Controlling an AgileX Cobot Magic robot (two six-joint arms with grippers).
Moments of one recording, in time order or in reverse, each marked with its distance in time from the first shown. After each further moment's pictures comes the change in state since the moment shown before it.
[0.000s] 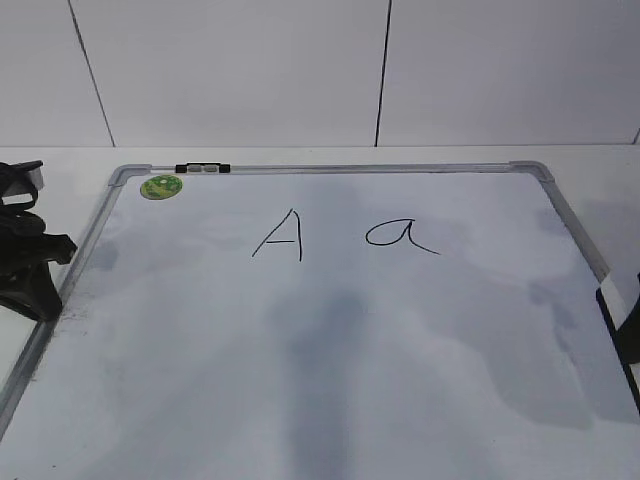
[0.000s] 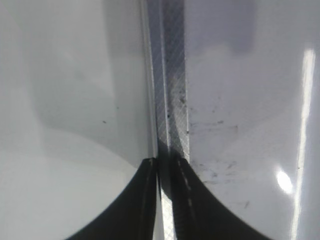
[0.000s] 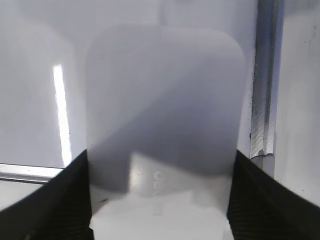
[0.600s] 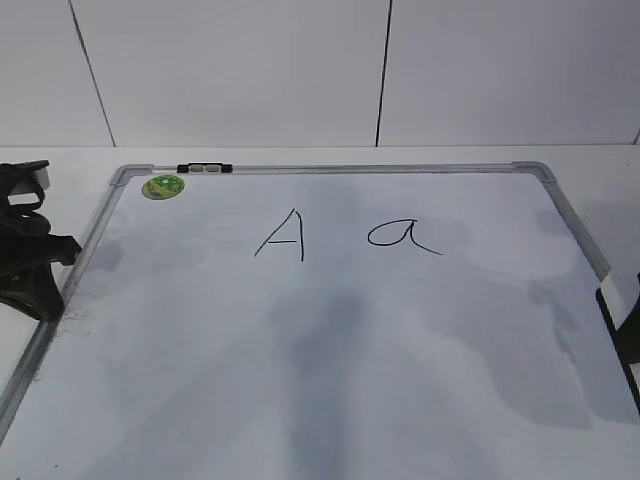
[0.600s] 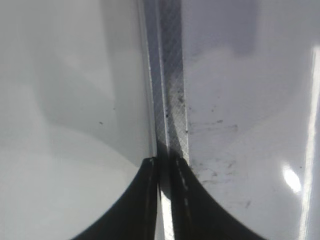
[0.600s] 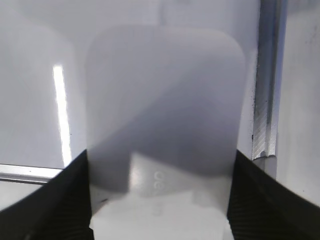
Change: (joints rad) left arm -0.029 0.000 -0.003 0.011 0.002 -0.002; right arm 0.000 0.000 0.000 0.000 0.000 0.000
